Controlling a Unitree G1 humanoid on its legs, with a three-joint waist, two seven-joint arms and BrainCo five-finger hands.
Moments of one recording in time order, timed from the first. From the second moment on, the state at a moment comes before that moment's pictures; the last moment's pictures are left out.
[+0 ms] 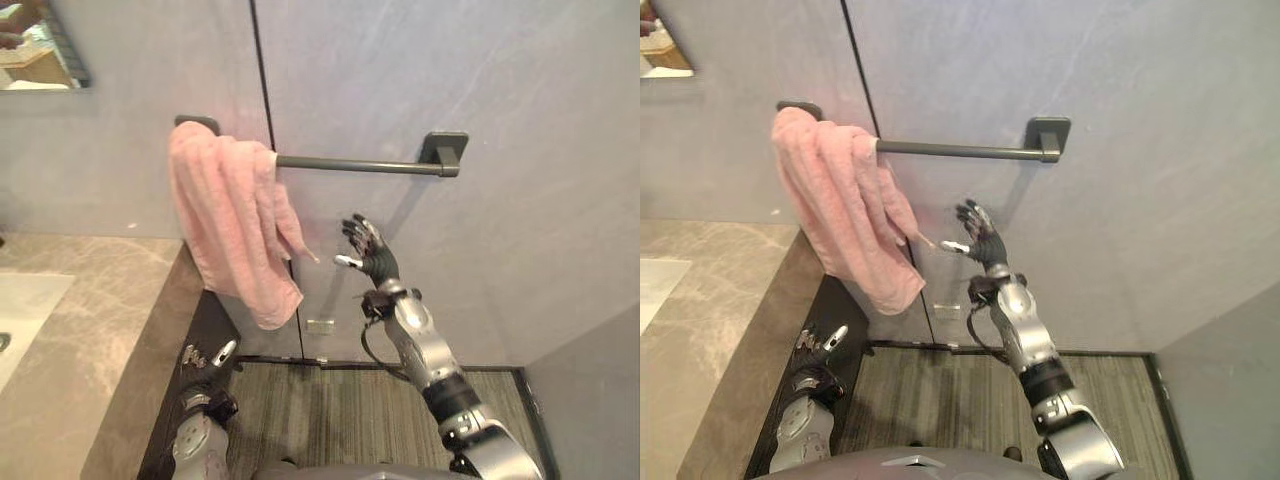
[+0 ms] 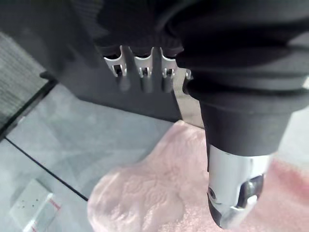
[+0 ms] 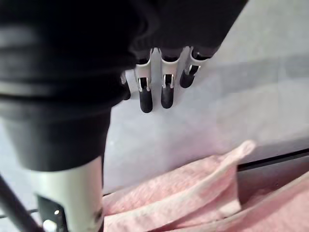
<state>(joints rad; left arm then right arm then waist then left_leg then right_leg) 0.22 -0.01 0.24 0.35 -0.37 -0.20 0.12 -0.39 -0.02 0.25 0.39 0.32 -0.15 0.00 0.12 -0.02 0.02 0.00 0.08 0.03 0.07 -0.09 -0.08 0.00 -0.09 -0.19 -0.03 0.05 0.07</state>
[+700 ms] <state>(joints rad) 0.25 -0.01 0.15 0.18 -0.43 -0.21 0.14 -0.60 -0.01 0.34 0.44 0.29 -0.14 -0.06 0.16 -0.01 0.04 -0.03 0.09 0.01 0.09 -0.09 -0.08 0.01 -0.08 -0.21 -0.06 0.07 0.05</state>
